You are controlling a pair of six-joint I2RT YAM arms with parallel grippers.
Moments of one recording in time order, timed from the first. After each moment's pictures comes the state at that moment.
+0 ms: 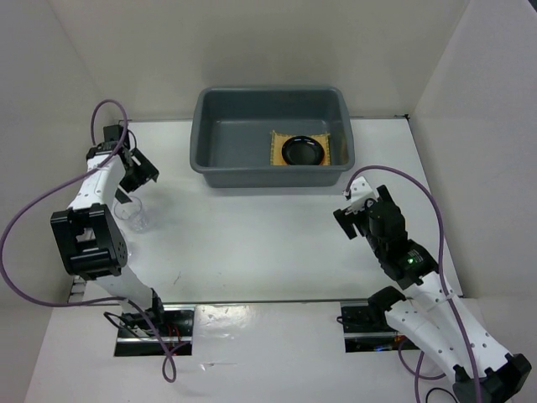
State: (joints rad) left arm 0.22 1.66 1.39 -0.83 -0.16 -0.60; right arm 0.47 0.61 0.62 -0.43 0.34 -0.35
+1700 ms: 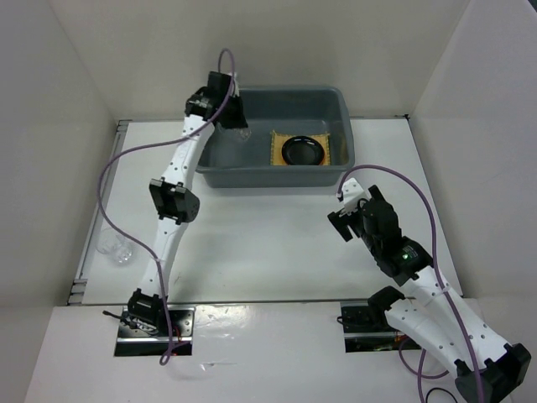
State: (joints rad) left arm -0.24 2.62 3.00 -1.01 0.19 -0.37; right arm 0.50 0.66 0.62 -0.44 0.32 -0.36
